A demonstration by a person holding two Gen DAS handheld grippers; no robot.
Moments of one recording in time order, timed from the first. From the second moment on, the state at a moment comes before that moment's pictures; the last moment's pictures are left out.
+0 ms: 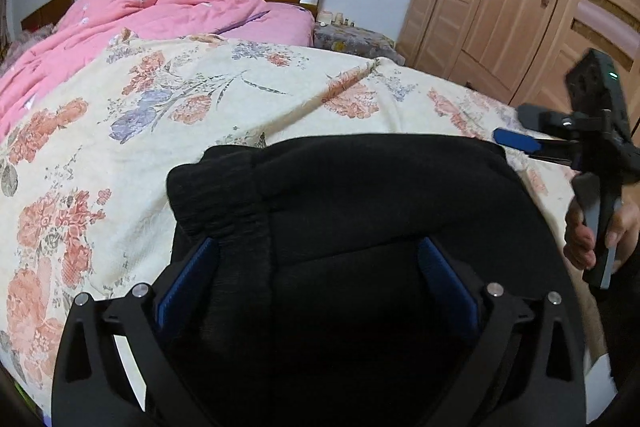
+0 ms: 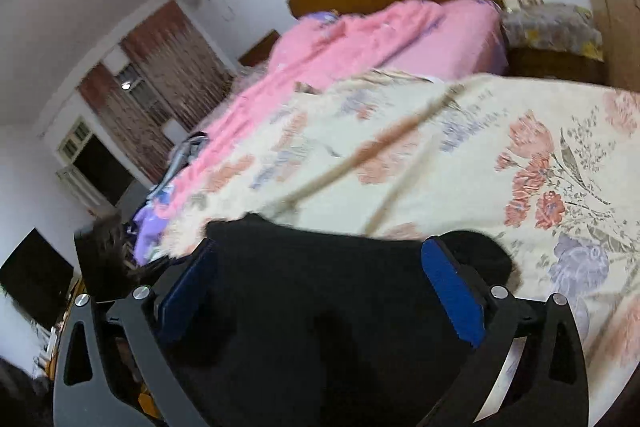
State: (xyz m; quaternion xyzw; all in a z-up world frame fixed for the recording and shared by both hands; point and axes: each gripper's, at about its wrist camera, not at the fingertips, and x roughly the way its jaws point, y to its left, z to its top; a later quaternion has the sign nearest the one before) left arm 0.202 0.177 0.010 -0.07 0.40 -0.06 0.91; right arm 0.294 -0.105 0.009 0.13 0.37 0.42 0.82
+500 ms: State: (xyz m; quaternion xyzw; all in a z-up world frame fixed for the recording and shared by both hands) left arm 0.281 0.160 0.026 -0.04 0.43 -0.14 0.89; right arm 0.247 -0.077 -0.029 0.04 0.39 0.42 0.82
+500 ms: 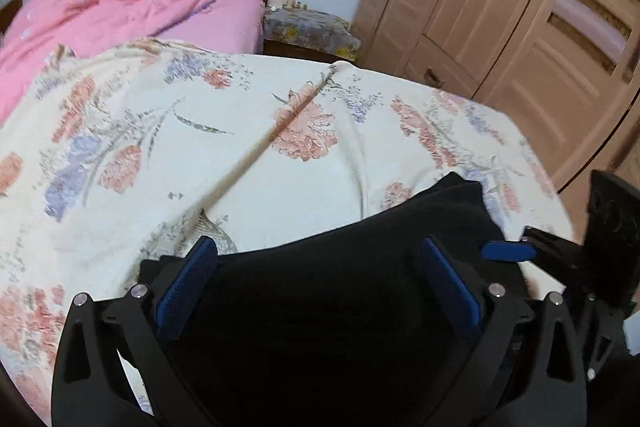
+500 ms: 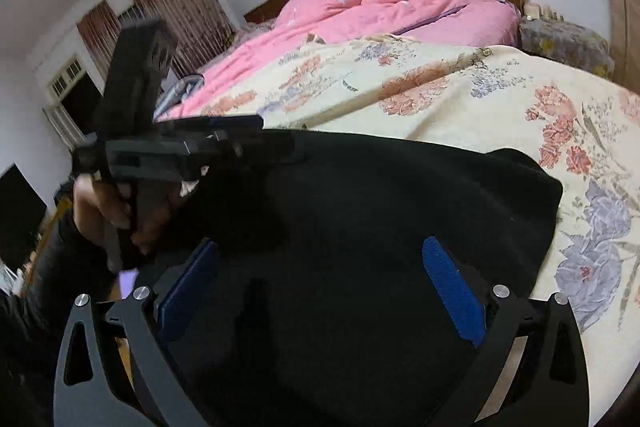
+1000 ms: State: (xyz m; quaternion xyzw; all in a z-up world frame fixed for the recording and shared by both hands) left arm 0.282 0.148 0.018 0.01 0.42 -0.10 0.90; right arm 0.179 -0.063 -0.031 -0.07 0.40 0.35 0.85
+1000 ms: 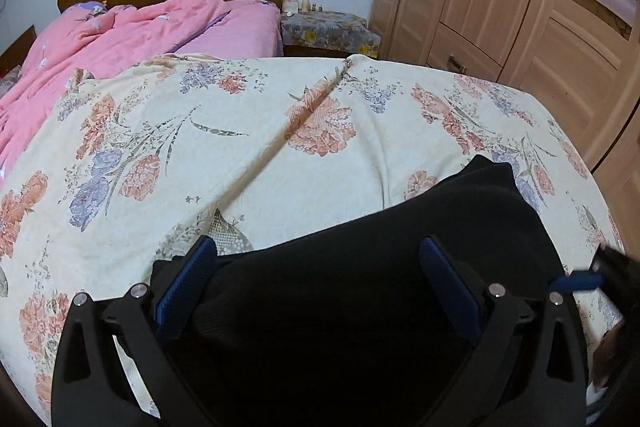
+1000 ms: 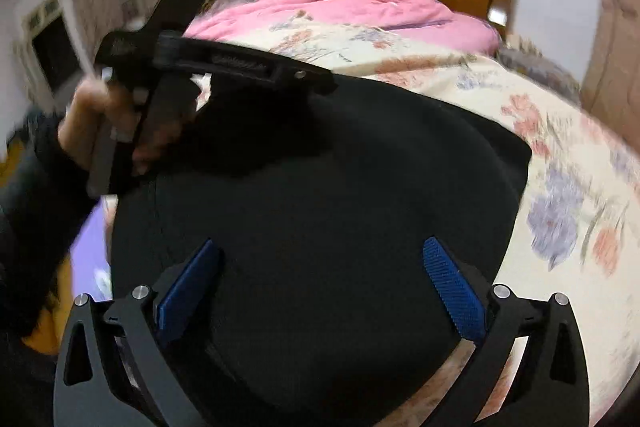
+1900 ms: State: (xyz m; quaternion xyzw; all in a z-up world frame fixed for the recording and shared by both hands) left arm 0.147 0.169 0.077 -0.04 0.28 -0.04 0.96; right arm 0.102 -0.083 -0.020 -0.09 0.37 0.30 0.88
